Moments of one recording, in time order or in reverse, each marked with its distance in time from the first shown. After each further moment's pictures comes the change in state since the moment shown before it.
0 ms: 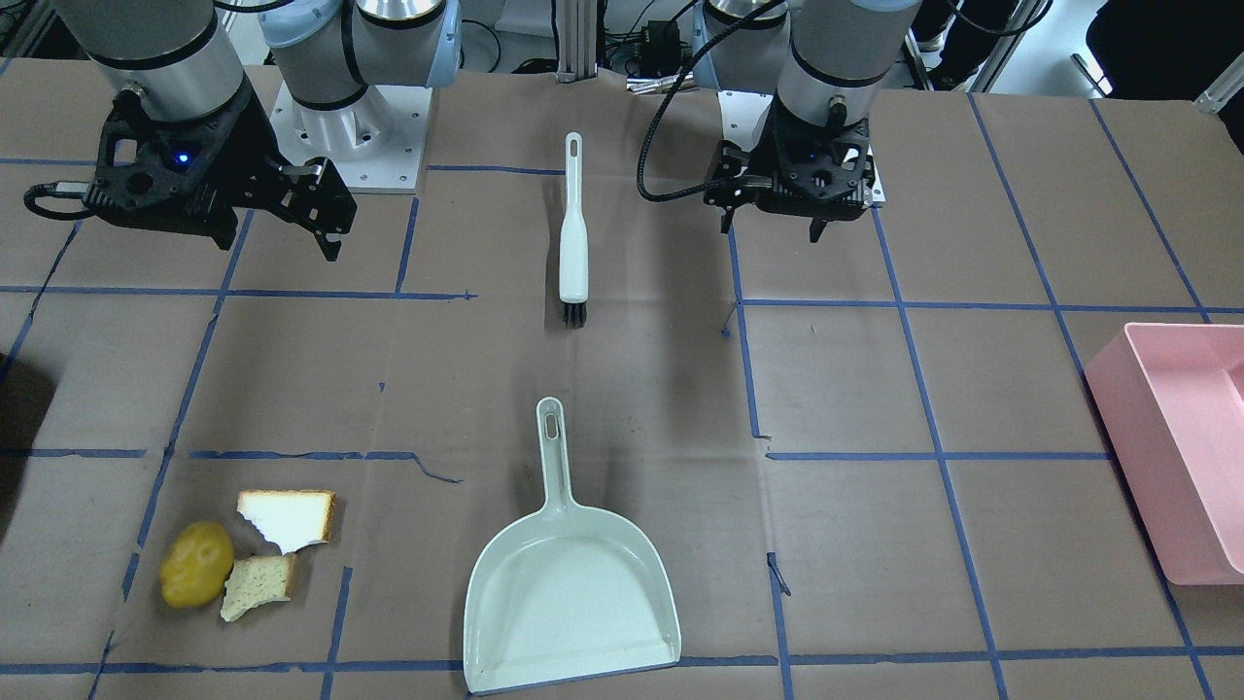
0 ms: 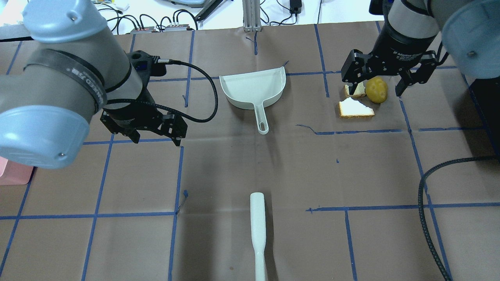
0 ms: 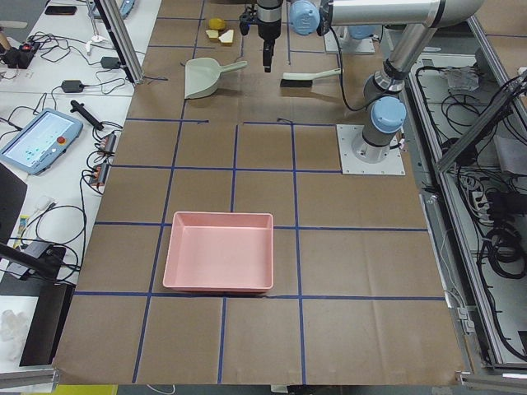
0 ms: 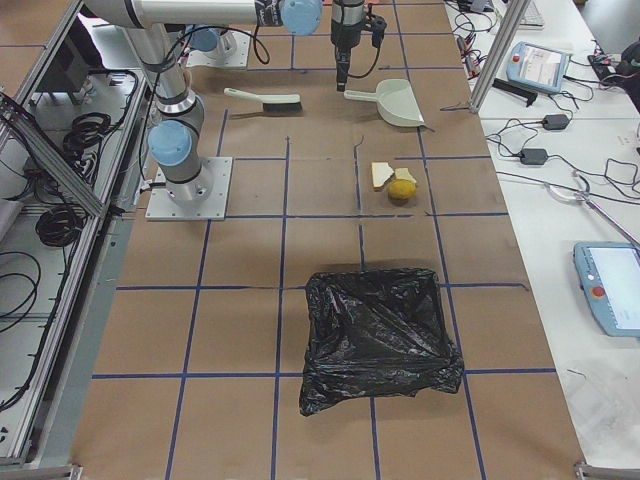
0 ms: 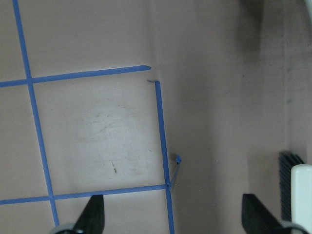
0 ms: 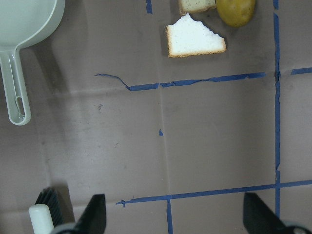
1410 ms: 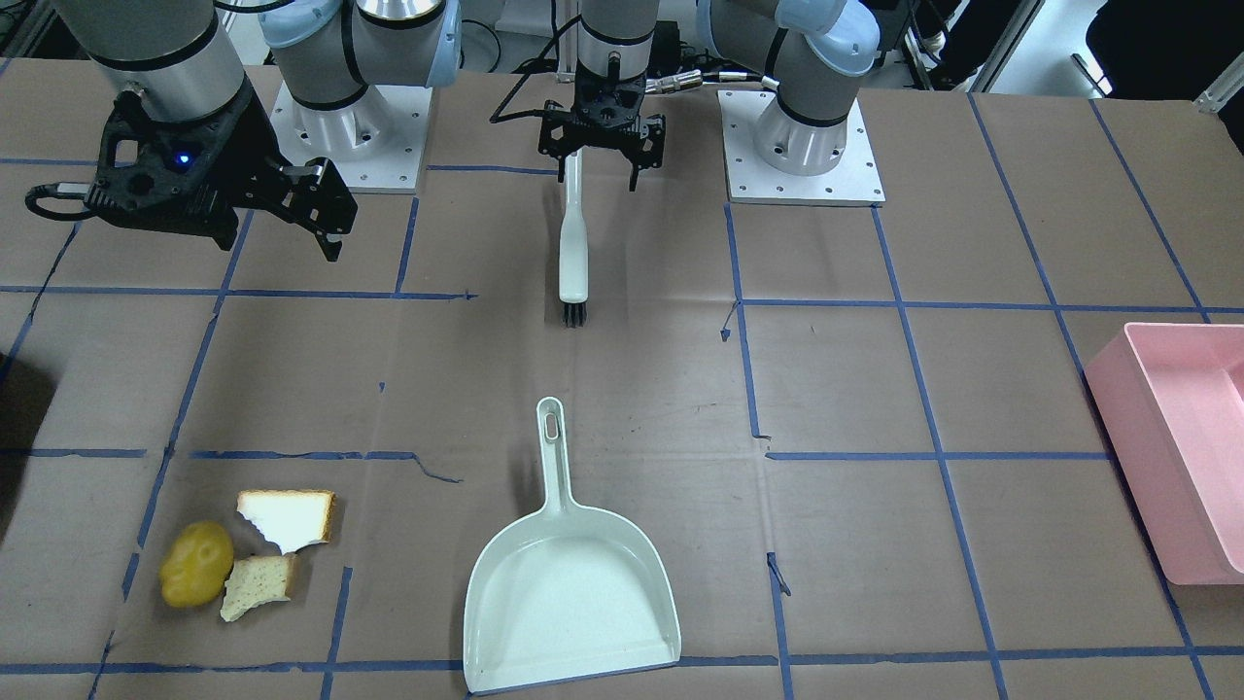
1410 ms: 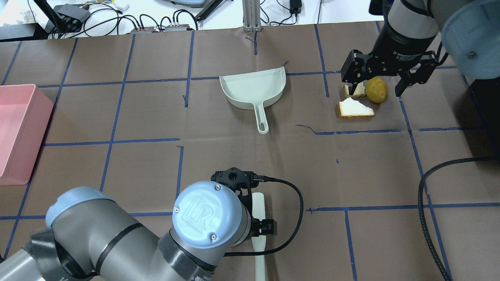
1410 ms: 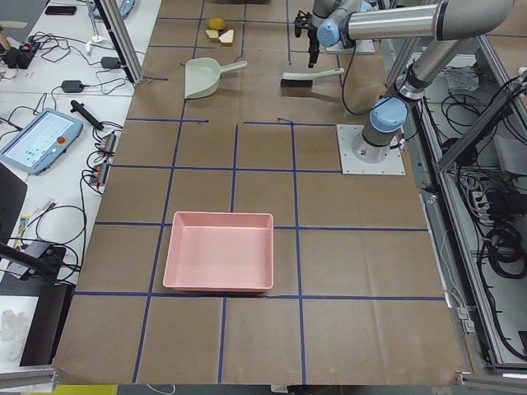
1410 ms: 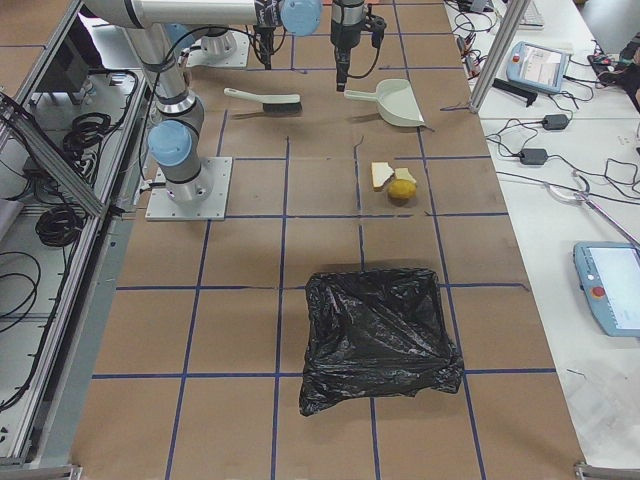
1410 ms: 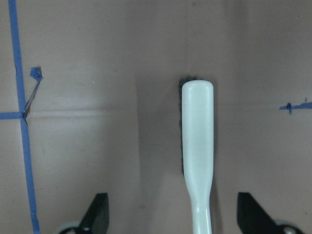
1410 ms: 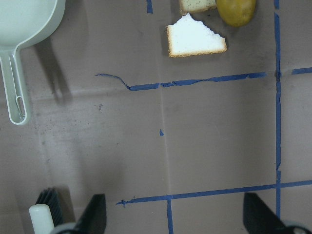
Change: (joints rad) left arm -0.494 0.059 -0.412 0.506 -0.033 -0.538; right arm 0.000 0.000 0.002 -0.002 0.002 0.000
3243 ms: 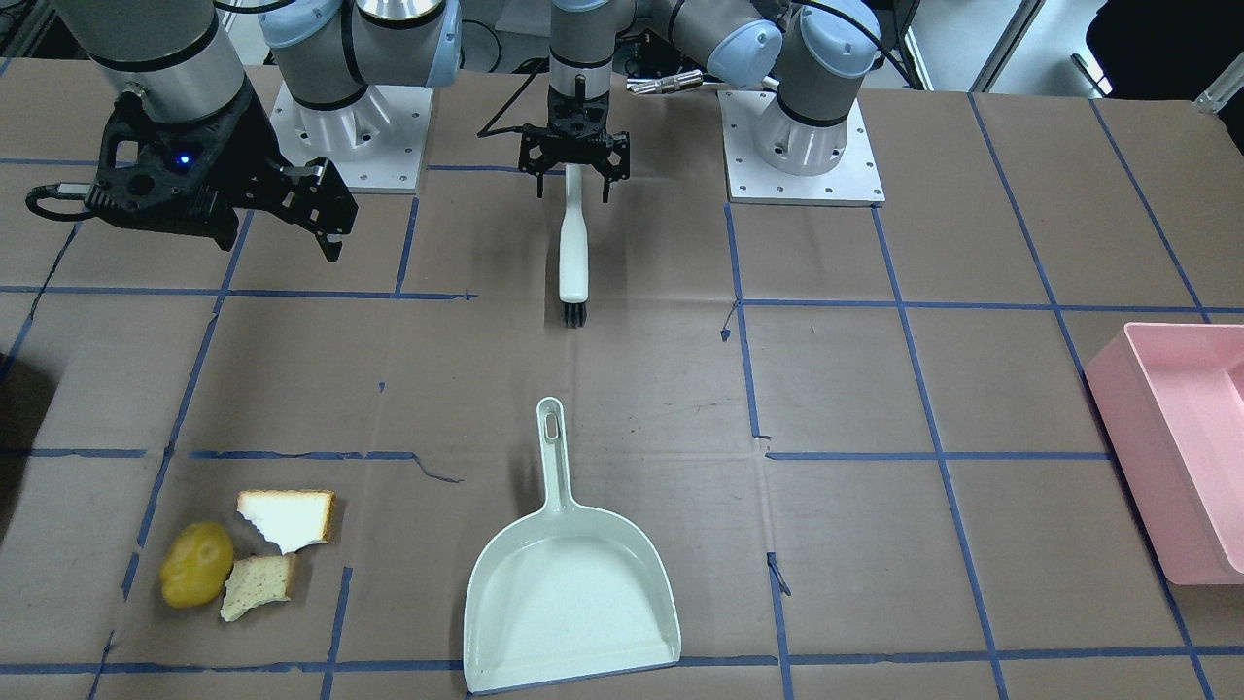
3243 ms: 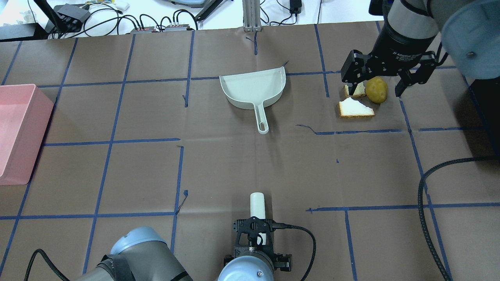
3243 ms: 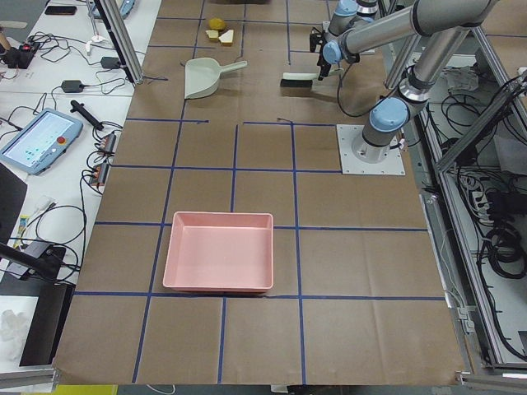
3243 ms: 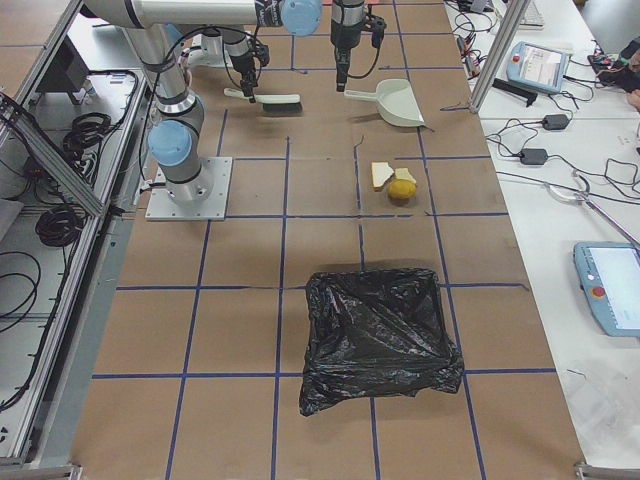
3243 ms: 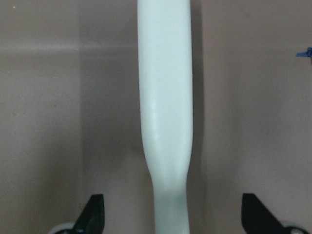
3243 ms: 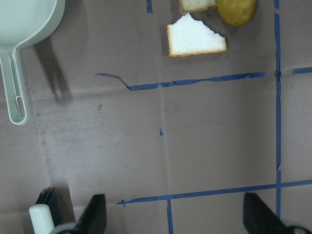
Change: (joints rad) left arm -0.218 -0.155 -0.144 0.349 0.106 -0.247; right arm 0.000 0.000 0.001 0.000 0.000 0.001
